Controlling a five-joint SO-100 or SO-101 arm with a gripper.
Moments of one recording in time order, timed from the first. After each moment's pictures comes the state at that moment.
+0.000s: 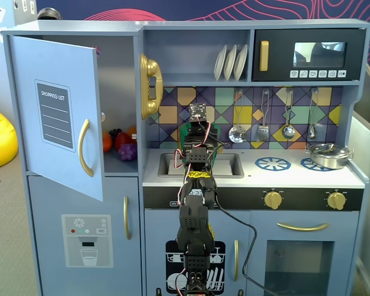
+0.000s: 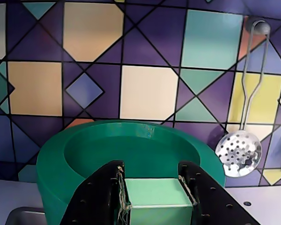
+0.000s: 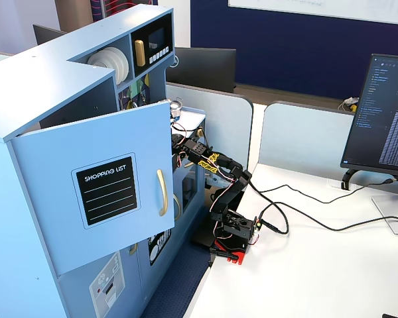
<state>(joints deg) 4.7 120.2 102.0 6.9 -97.7</state>
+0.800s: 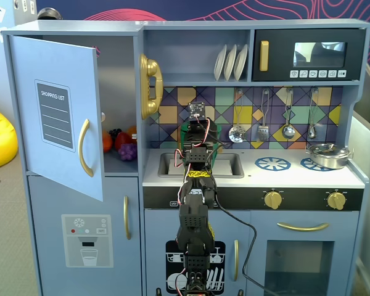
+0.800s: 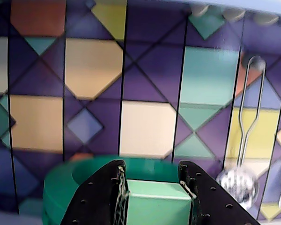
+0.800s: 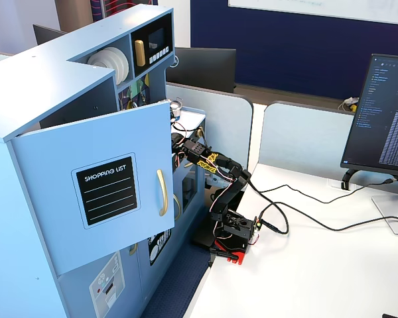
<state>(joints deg) 3.8 119.6 101.1 -1.1 -97.8</state>
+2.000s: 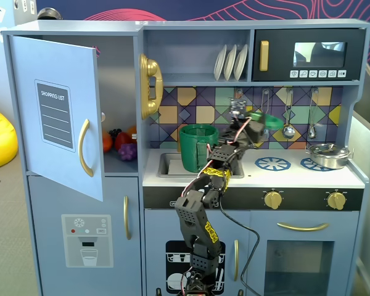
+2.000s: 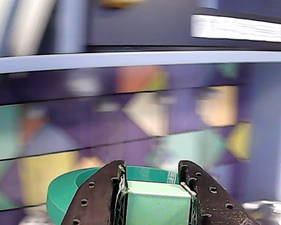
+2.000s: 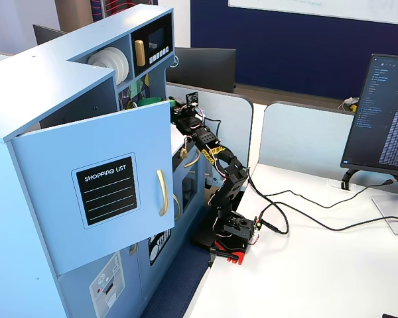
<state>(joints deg) 31.0 114.8 94.2 -3.6 -90.7</state>
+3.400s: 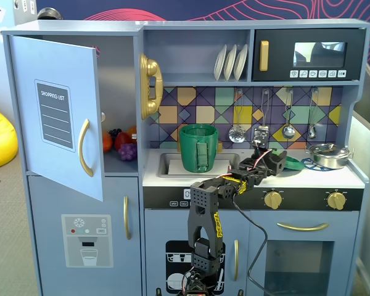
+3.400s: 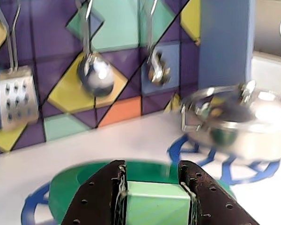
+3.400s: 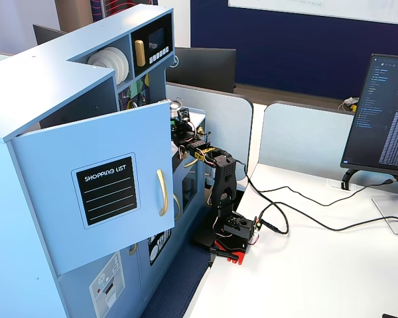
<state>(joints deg) 34.8 91.9 102.3 -22.1 -93.3</state>
